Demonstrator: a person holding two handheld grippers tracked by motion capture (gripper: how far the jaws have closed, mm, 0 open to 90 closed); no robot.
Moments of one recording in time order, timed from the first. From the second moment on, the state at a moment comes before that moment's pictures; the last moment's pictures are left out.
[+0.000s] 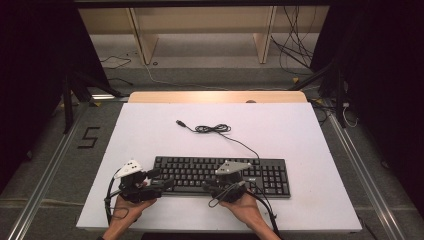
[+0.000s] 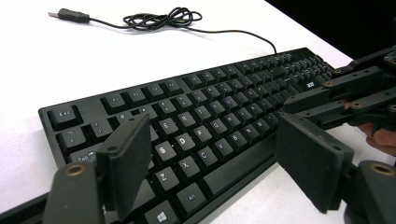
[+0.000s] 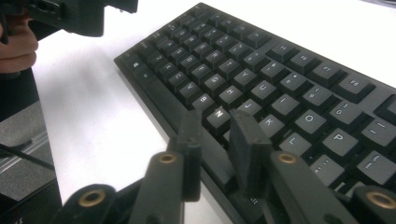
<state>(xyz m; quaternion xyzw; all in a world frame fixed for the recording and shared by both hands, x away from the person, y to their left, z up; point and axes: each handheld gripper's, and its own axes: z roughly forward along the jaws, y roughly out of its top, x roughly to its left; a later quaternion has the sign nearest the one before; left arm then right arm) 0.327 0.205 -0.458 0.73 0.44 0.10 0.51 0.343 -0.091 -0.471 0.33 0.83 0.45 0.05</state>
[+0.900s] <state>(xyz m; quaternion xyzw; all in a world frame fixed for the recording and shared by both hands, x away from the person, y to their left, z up) 0.362 0.180 -0.464 0.77 0.43 0.10 0.47 0.338 -0.112 -0.457 0.34 0.81 0.48 0.06</state>
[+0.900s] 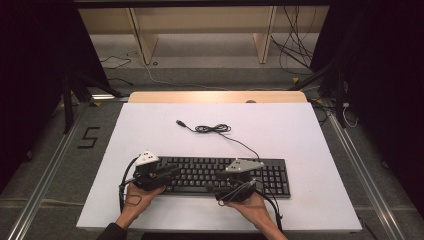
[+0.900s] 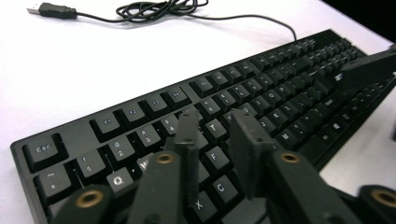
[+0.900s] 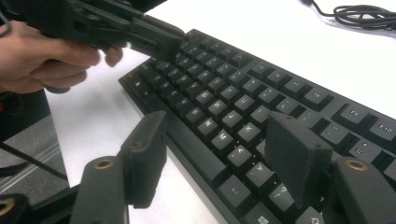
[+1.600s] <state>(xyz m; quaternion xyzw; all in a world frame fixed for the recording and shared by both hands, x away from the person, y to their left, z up) 0.384 0.164 -0.475 0.79 0.42 0.10 0.43 0.331 -0.121 -0.454 0.34 0.80 0.48 0.06</state>
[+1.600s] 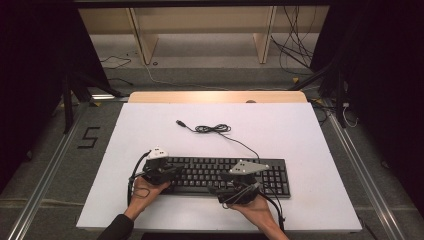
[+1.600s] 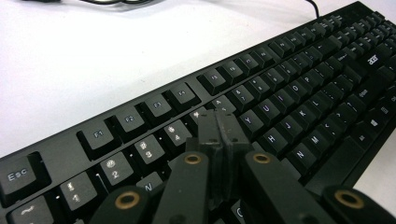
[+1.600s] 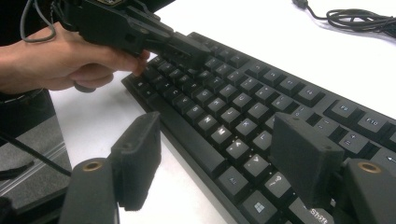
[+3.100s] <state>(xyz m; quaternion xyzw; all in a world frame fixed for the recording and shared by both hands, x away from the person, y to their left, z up) 0.375 0.164 -0.469 0.79 0.42 0.09 0.44 0.336 -0.121 -0.453 0.36 0.79 0.48 0.08</state>
